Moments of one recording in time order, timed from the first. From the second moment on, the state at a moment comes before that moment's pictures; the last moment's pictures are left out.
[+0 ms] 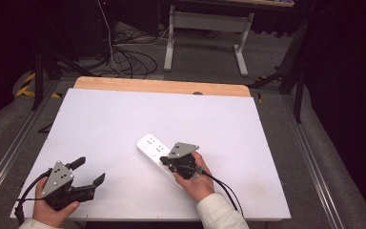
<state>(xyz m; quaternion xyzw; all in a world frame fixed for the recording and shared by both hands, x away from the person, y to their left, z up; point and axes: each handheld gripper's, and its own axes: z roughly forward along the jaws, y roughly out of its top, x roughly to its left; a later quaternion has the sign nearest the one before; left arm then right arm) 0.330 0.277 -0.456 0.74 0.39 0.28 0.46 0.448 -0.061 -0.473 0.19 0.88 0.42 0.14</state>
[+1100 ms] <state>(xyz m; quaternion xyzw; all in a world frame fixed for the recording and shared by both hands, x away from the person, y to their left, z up) 0.332 0.278 -0.456 0.75 0.39 0.28 0.46 0.434 -0.072 -0.436 0.18 0.86 0.46 0.14</state>
